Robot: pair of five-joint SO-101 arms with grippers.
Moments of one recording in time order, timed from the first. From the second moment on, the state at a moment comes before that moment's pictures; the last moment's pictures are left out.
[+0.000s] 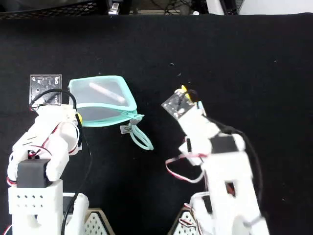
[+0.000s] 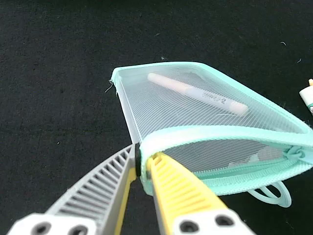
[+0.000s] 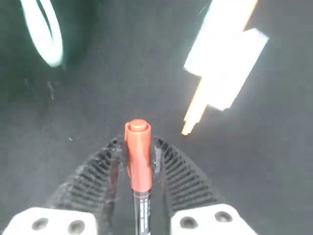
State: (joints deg) left arm -5.2 -65.1 45.6 70.1 -0.8; right arm -6.3 -55.8 55.4 74.2 33.9
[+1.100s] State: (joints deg) left arm -5.2 -65.1 48.8 68.5 -0.8; right arm -44.2 -59.9 47.6 20.5 0.5
